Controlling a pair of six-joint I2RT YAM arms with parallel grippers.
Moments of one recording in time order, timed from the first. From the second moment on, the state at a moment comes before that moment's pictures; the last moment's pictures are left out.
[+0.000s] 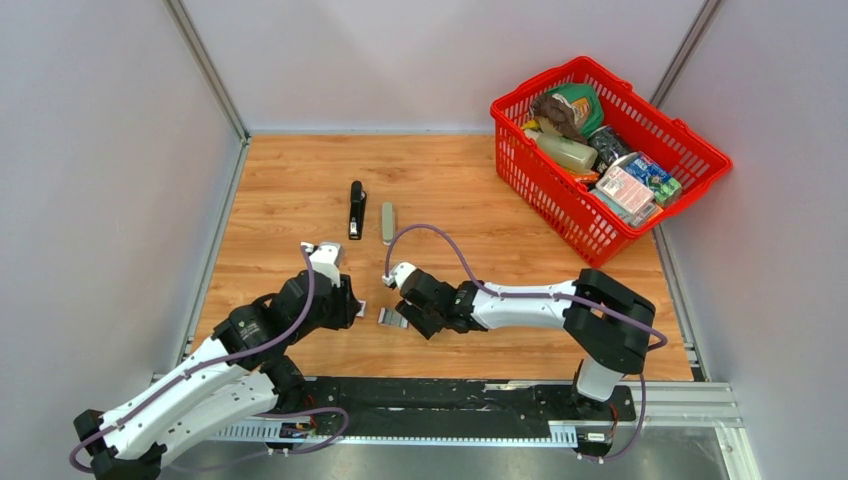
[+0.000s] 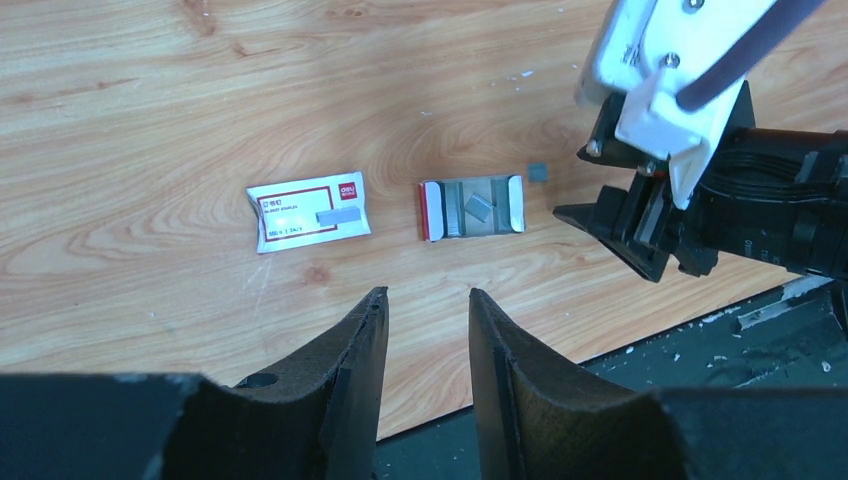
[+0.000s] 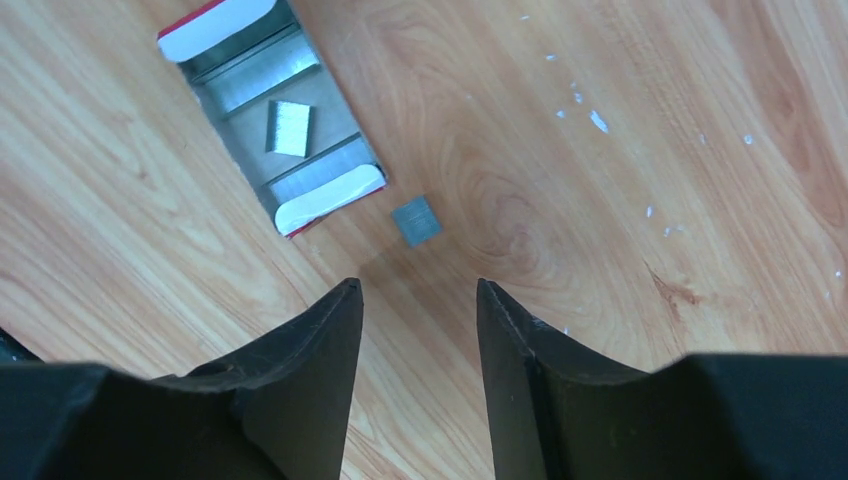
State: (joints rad) left arm -0.86 0.59 0.65 -0.77 -0.27 -0.57; right arm 1.14 1.70 0.96 -0.24 0.18 0.19
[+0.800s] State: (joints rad) left arm -0.86 0.63 0.65 -0.77 -0.28 -0.57; right arm 1.04 1.74 0.96 -0.13 -0.12 -0.09
